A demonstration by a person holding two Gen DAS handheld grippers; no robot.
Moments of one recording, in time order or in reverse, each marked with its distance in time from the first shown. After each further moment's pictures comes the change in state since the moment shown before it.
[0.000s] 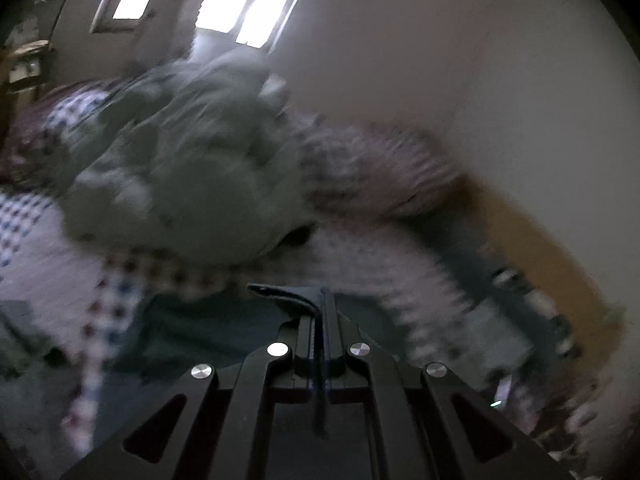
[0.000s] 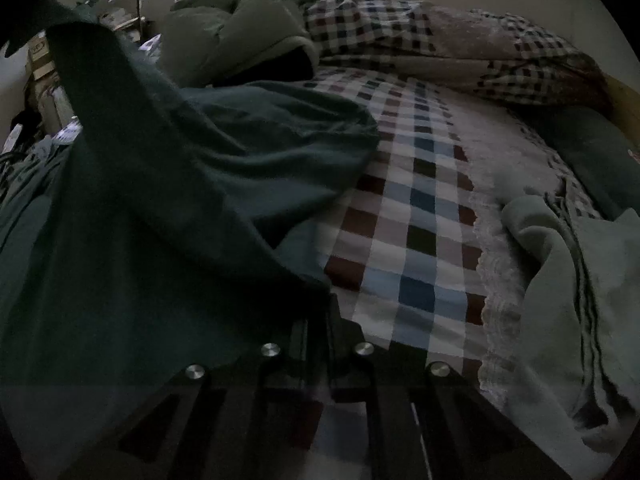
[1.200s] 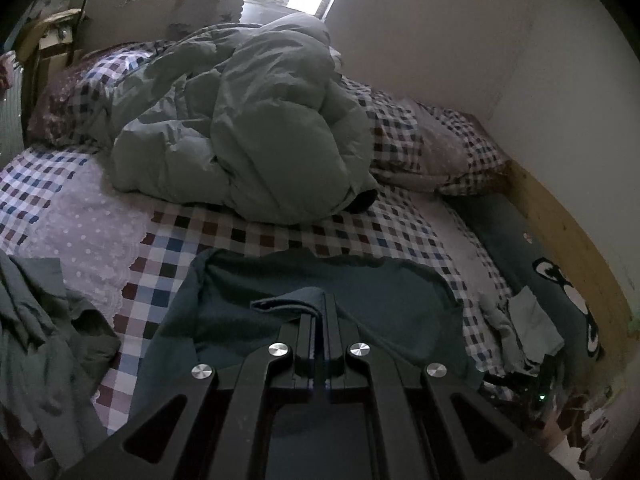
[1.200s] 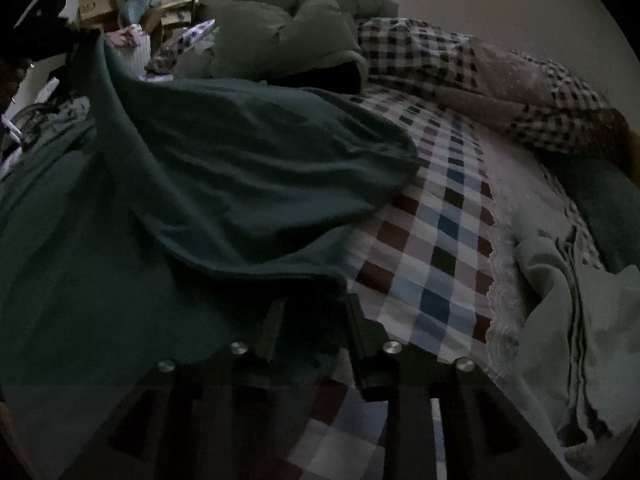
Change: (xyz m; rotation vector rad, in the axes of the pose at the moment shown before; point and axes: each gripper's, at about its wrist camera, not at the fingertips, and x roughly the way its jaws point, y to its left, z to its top) left arm 0.012 0.063 -0.021 -0.057 0.061 0.073; right arm -0.016 0.022 -0.006 -0.156 -0.047 0.012
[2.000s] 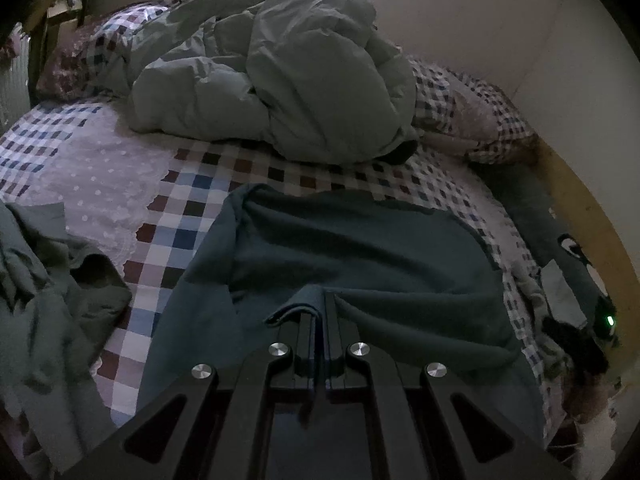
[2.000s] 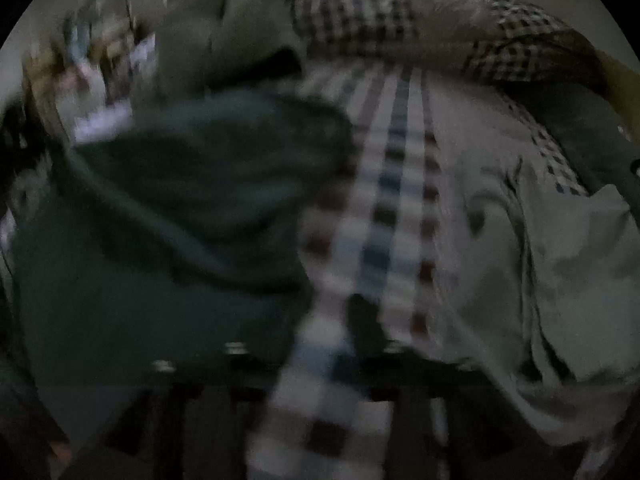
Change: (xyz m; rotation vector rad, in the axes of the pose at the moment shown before) left arm 0.038 0.049 -0.045 -0.032 0.121 0.046; right arm -0.043 -0.059 0.021 0.305 0.024 0.071
